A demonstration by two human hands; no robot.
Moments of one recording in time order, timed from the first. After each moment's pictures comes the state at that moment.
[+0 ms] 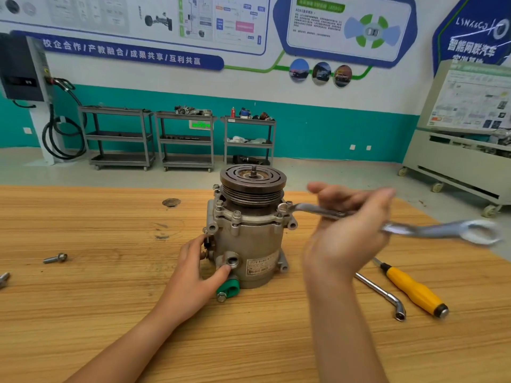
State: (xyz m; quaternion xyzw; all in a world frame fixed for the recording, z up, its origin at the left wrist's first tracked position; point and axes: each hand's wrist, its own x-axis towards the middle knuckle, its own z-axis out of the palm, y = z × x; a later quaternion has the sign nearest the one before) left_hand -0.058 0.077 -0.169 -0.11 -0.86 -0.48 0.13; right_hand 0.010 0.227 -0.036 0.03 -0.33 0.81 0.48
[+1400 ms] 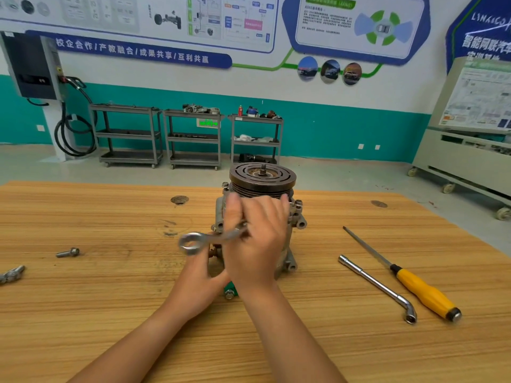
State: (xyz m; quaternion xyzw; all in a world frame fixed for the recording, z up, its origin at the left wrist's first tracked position) left_hand -0.056 0.077 -0.161 -0.19 -0.83 -0.50 0.15; right_hand -0.032 0.165 -0.092 0.13 -0.69 0.38 0.61
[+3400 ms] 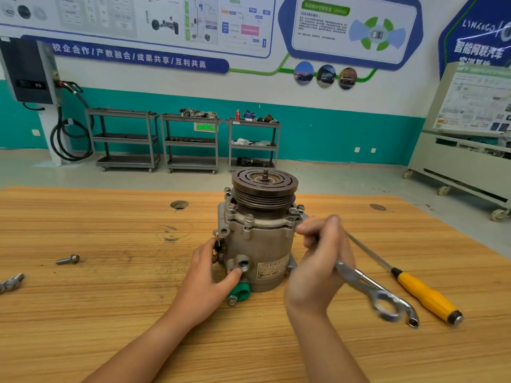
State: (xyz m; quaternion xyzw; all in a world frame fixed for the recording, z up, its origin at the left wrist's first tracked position) left_hand -0.060 0.076 -0.173 -0.11 -0.86 -0.48 0.12; right_hand -0.007 0.207 -0.090 0.09 -0.48 0.68 0.55
